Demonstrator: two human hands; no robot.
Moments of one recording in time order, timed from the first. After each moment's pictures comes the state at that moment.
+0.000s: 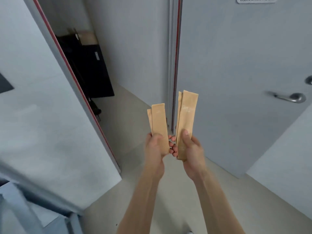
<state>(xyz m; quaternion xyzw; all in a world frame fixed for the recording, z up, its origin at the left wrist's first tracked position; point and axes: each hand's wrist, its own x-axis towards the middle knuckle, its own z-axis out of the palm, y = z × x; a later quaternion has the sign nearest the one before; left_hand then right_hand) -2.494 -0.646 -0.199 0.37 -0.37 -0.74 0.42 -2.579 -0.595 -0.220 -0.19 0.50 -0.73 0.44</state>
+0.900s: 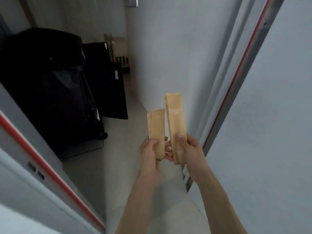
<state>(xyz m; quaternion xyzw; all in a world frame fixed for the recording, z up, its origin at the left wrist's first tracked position) -2.708 -1.178 -0.175 0.37 -0.31 -0.70 0.52 -2.818 -1.149 -0.168 -0.35 0.54 -0.60 0.47</state>
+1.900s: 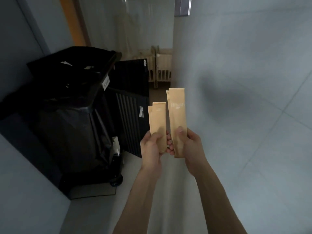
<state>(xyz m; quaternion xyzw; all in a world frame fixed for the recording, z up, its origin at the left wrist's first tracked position) -2.801 -1.819 -0.140 0.43 -0.30 -0.56 0.64 -2.912 -1.838 -0.151 -0.46 0.44 -0.54 0.55</state>
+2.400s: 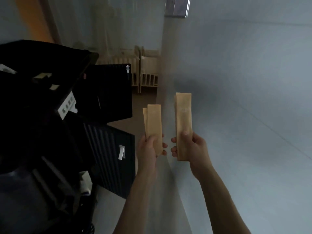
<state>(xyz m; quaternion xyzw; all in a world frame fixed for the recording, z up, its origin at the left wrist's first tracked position) -2.784 -2.184 -0.157 0.41 -0.28 -0.57 0.66 -2.909 -2.180 -0.141 -0.43 0.53 -0.55 0.48</state>
